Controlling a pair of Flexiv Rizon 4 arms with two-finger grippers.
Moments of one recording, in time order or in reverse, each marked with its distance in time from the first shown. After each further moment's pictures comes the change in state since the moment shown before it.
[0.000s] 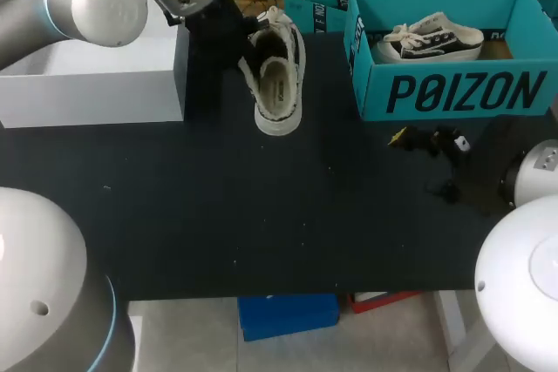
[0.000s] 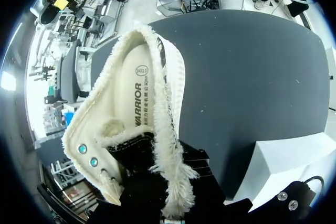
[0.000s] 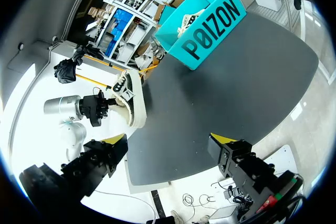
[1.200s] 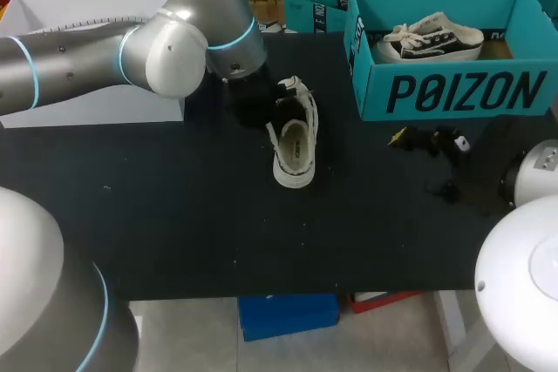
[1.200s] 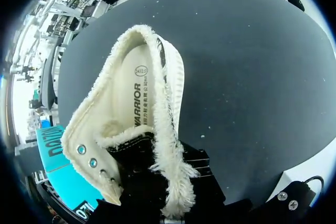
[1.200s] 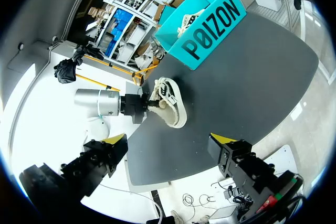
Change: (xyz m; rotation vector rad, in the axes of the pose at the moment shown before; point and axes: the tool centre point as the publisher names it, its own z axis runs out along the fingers) left arm 0.040 -0.014 0.162 0.102 0.133 -0.010; right arm 0.000 0.000 0.000 0.000 0.000 0.000
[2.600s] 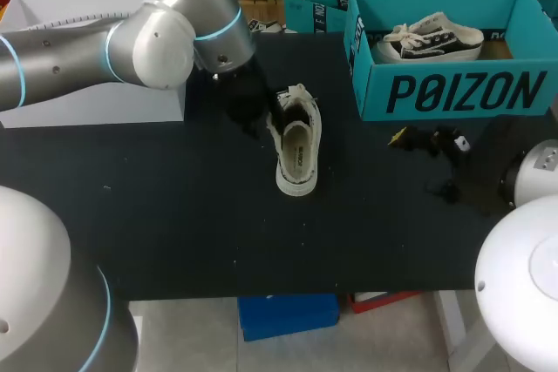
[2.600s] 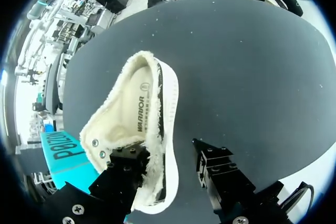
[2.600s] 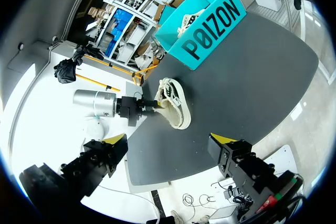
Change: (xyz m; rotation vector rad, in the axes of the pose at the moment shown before) left arm 0.008 -0.017 -0.011 0.090 -0.024 -0.009; right arm 0.000 0.000 0.000 0.000 0.000 0.000
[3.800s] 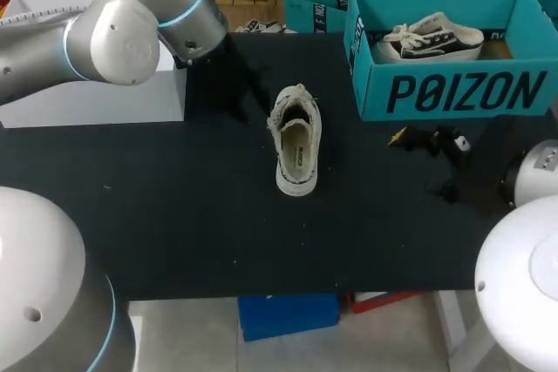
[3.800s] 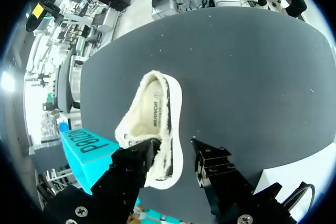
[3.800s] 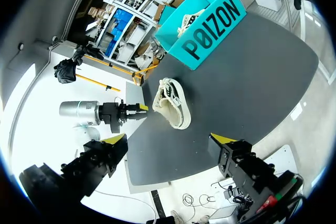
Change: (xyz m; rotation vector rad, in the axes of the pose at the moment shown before) left arm -0.003 -0.016 -0.065 -0.075 -0.086 0.029; right arm 0.000 0.000 0.000 0.000 0.000 0.000
